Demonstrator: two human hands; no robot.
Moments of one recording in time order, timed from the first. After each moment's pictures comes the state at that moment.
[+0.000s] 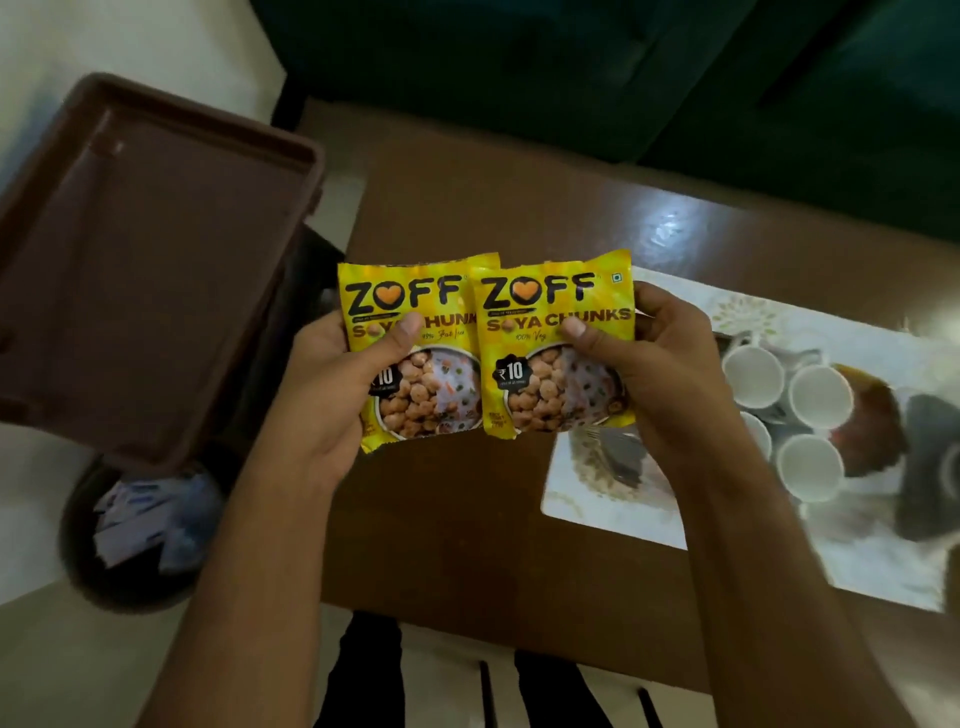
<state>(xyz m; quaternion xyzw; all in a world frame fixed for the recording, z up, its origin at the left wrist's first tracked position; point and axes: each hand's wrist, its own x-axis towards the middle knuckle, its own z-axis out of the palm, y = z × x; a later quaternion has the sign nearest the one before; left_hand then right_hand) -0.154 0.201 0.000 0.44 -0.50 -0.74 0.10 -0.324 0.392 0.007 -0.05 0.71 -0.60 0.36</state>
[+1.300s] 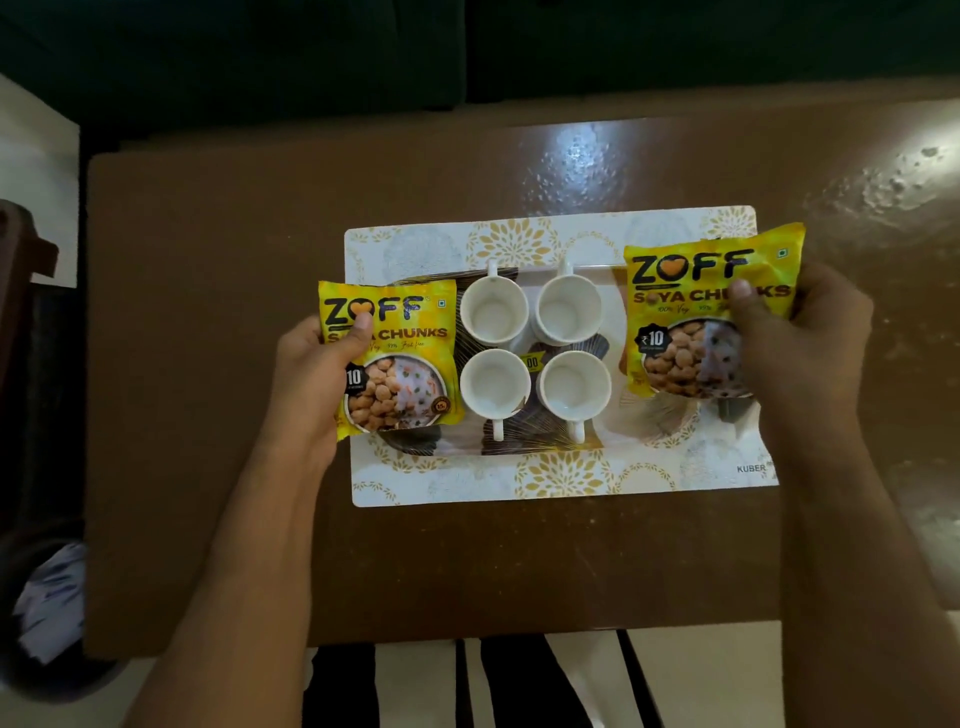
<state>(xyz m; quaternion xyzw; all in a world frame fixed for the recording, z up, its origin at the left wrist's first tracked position) -0.296 0.362 -0.054 0.49 -0.58 -0.65 0.00 -0.448 0.683 -0.029 0.09 0.88 -0.46 0.06</state>
